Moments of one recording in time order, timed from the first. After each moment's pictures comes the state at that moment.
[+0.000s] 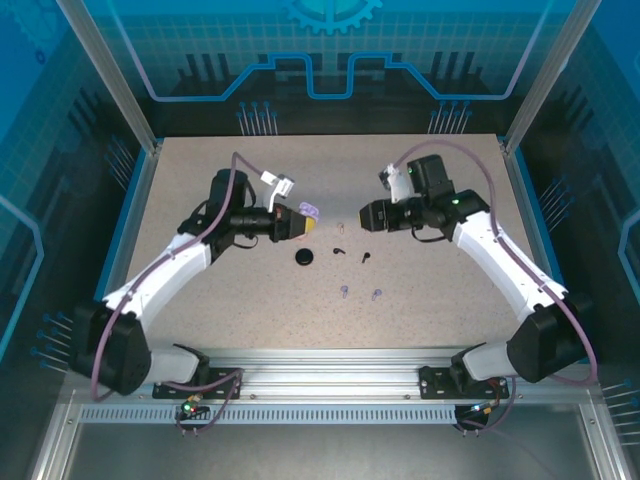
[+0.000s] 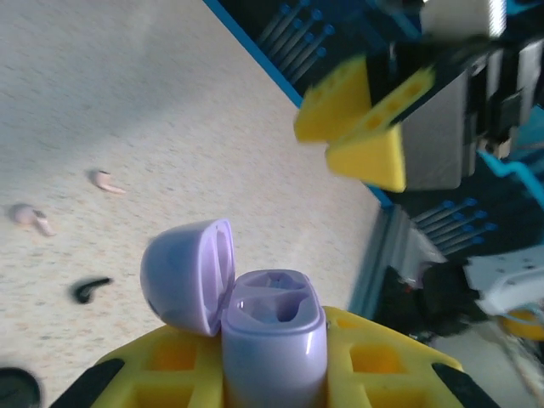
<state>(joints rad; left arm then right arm) -0.32 1.30 0.94 -0.14 0.82 -0.30 0.39 1.39 1.23 -0.73 -0.43 0.29</state>
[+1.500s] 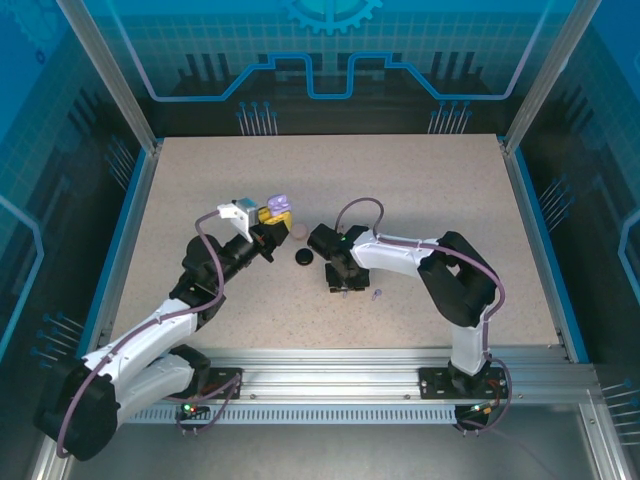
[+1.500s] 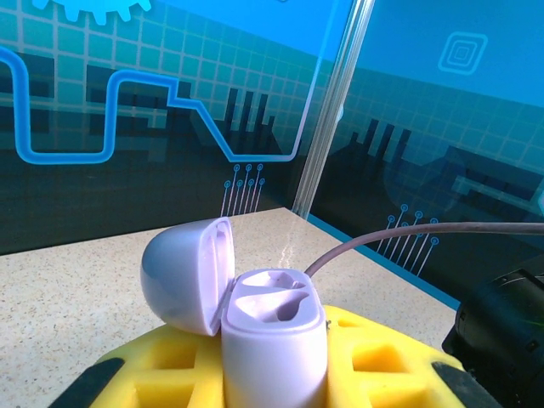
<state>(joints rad) -0.44 0.96 0.45 0.62 0.25 -0.27 0.84 1.92 1.26 -0.84 0.08 0.81</state>
